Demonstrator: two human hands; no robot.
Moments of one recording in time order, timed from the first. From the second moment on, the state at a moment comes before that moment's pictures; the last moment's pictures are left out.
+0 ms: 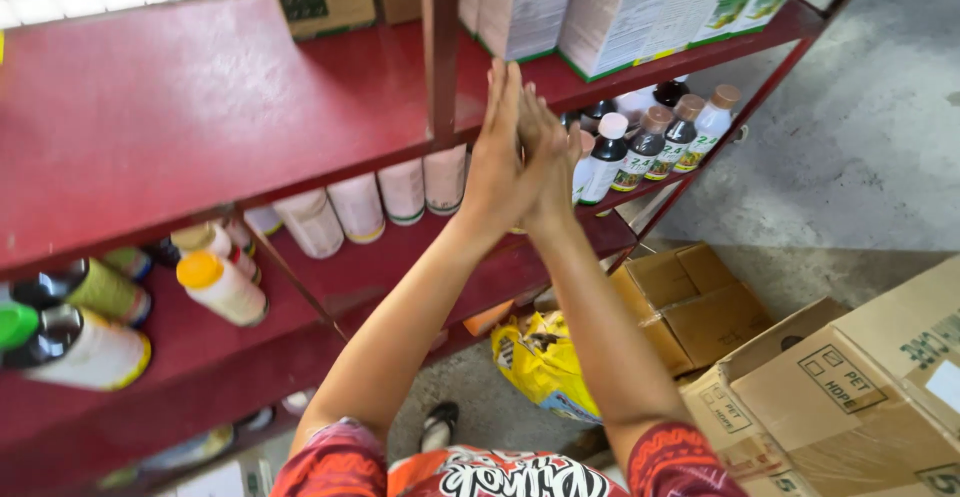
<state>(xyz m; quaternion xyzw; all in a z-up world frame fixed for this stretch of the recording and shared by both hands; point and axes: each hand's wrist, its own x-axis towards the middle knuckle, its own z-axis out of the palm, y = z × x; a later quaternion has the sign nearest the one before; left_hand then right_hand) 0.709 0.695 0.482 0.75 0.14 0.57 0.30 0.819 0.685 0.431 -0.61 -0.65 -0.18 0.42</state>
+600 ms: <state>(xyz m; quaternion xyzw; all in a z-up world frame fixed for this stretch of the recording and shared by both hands) 0.438 0.474 0.274 0.46 0.62 0.63 0.12 0.500 0.535 0.248 -0.26 -0.92 0.15 0.25</state>
